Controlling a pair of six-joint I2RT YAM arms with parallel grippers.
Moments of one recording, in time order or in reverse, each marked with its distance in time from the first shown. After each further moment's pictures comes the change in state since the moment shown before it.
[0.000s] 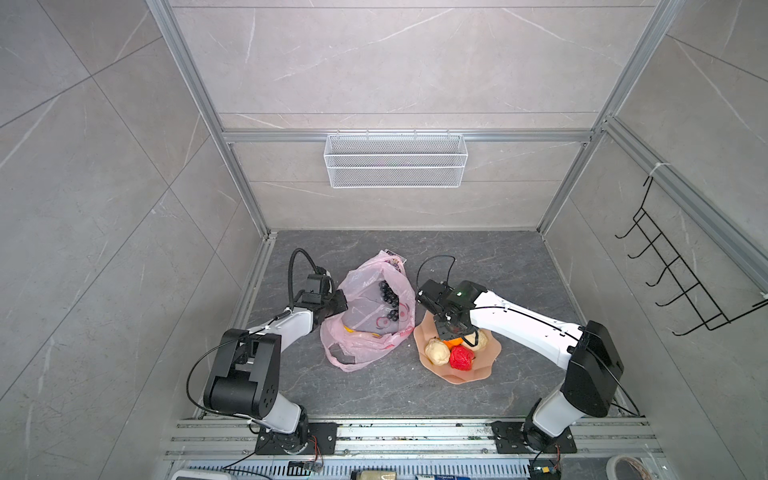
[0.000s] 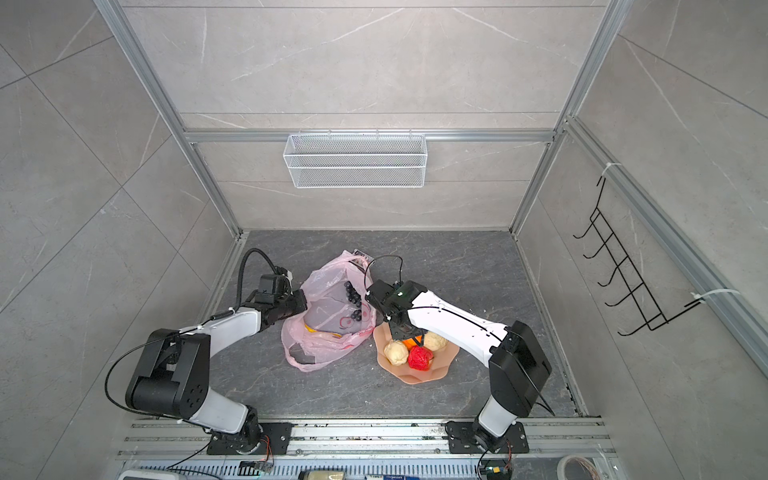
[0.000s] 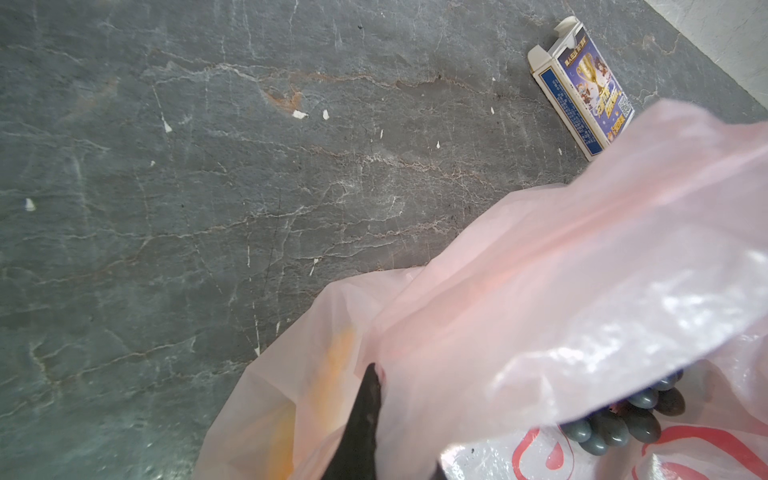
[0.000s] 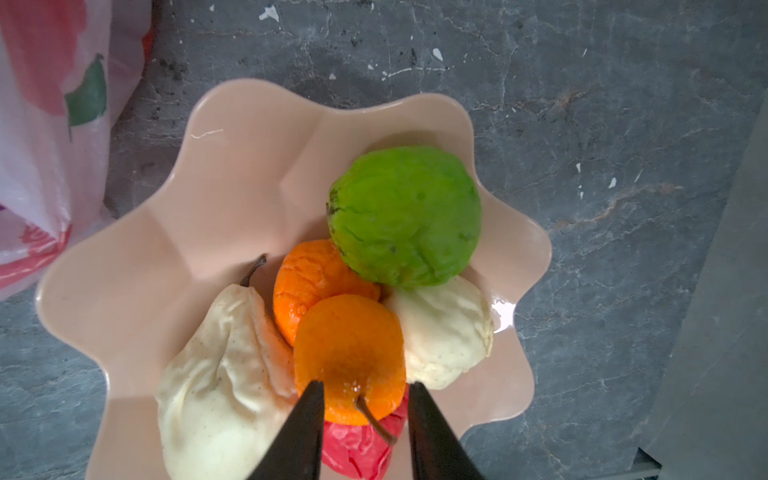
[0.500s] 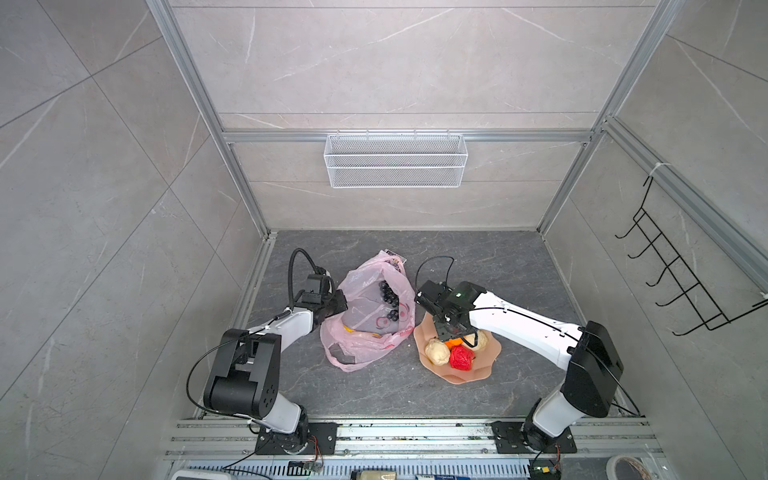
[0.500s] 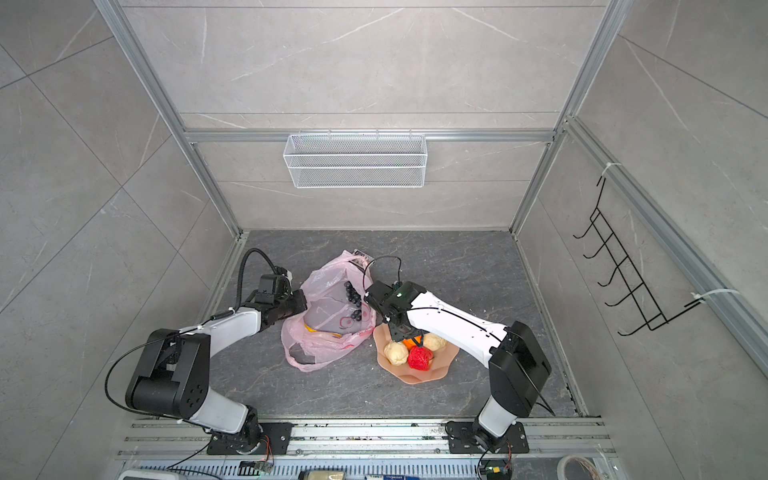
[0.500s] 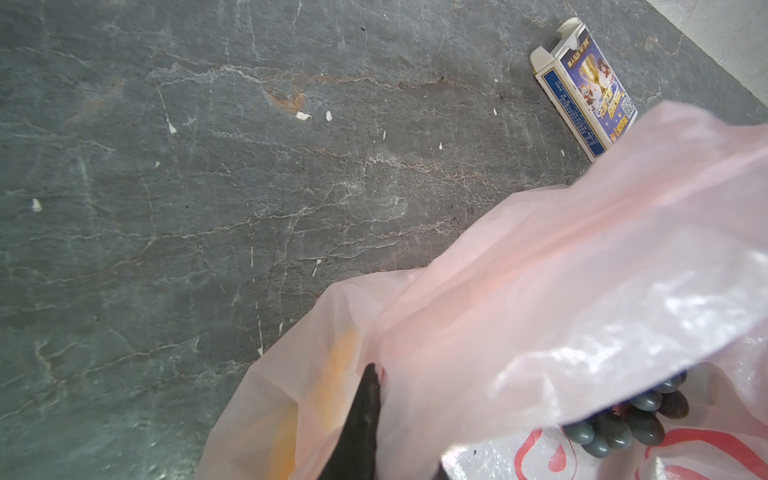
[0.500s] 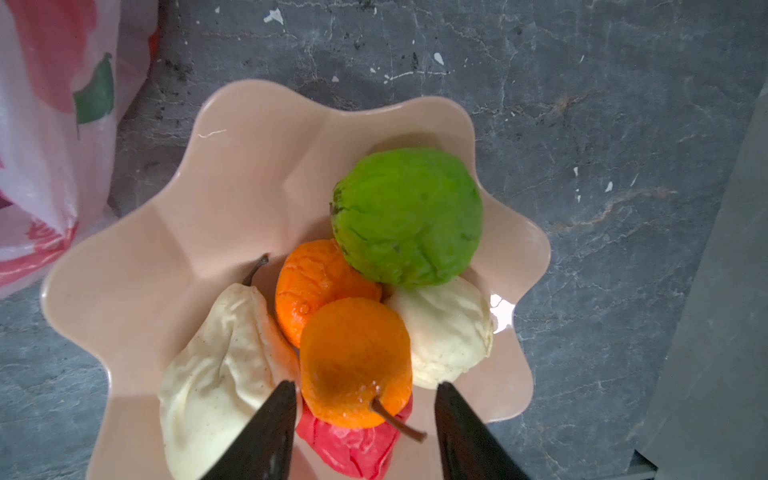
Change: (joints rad) left arm 0.000 0.000 0.000 0.000 -0.006 0.000; right arm 0.008 0.000 0.000 0.002 0.010 0.000
